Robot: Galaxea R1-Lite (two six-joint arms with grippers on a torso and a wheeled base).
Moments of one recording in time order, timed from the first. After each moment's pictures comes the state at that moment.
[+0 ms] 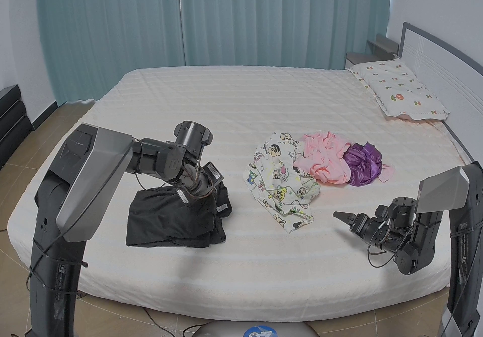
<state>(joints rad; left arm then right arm) -0.39 2.48 -1.86 0.26 -0.03 -0.98 0.10 2.48 -0.53 -1.55 0.34 0.70</state>
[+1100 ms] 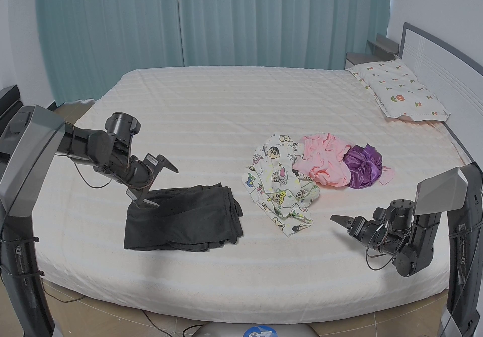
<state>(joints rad) -0.09 2.21 -1.49 0.20 -0.36 -1.09 0.12 2.49 -0.52 -1.55 0.34 0.70</state>
